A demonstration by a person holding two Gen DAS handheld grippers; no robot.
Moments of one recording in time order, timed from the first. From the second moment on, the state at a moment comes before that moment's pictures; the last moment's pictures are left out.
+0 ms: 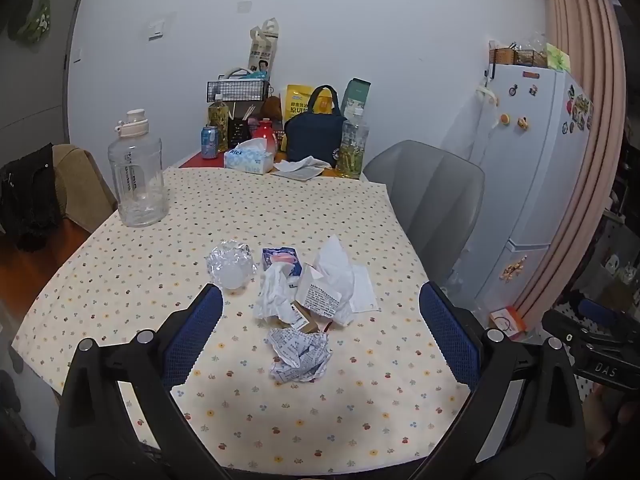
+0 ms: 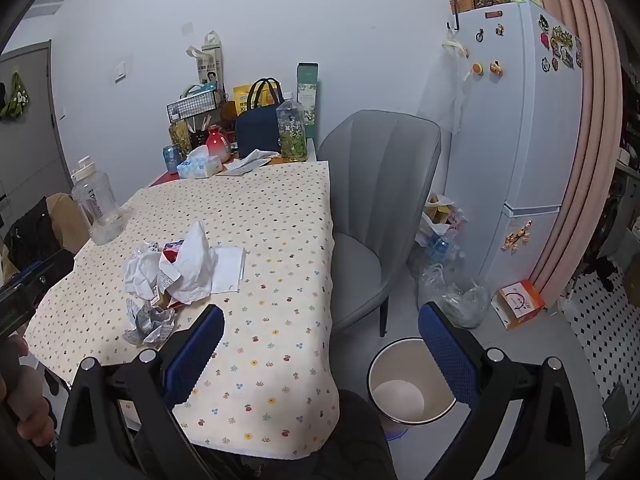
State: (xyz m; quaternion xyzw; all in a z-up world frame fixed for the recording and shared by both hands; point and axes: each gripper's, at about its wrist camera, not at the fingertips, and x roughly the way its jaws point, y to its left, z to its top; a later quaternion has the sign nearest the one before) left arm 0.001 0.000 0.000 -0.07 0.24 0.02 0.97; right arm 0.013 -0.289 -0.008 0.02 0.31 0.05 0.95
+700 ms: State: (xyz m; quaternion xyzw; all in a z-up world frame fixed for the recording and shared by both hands) left arm -0.001 -0.003 0.001 -0.07 0.24 0.02 0.97; right arm 0.011 -0.292 -0.007 0.03 0.29 0.05 0.95
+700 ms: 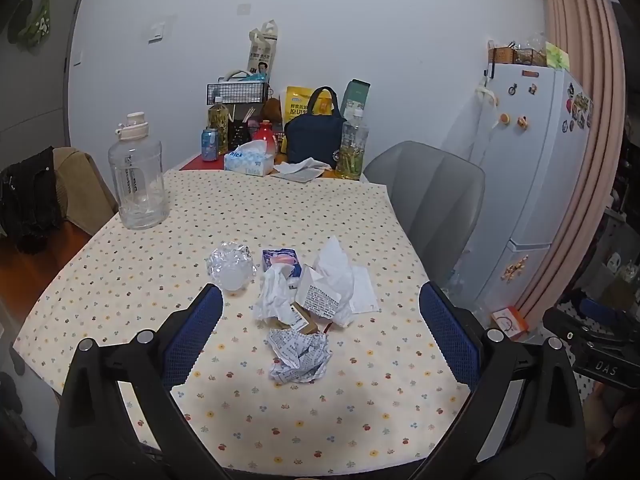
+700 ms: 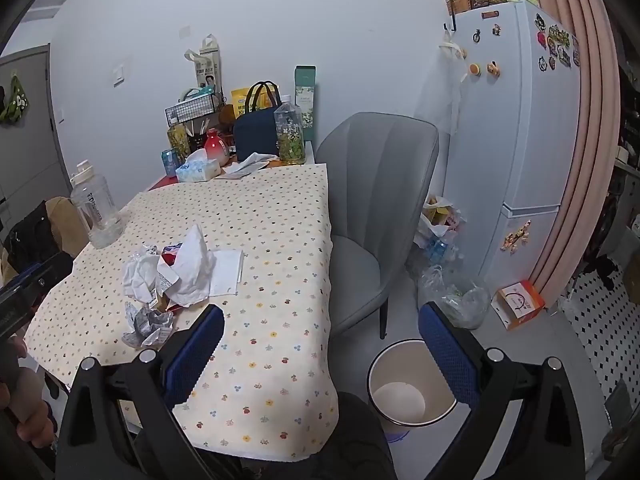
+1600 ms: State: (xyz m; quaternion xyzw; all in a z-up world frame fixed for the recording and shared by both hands) left arm 0.002 -0.001 -0.002 -0.07 0.25 0.01 0.97; right arm 0.014 -0.293 -0.011 0.02 0.29 0.05 0.96
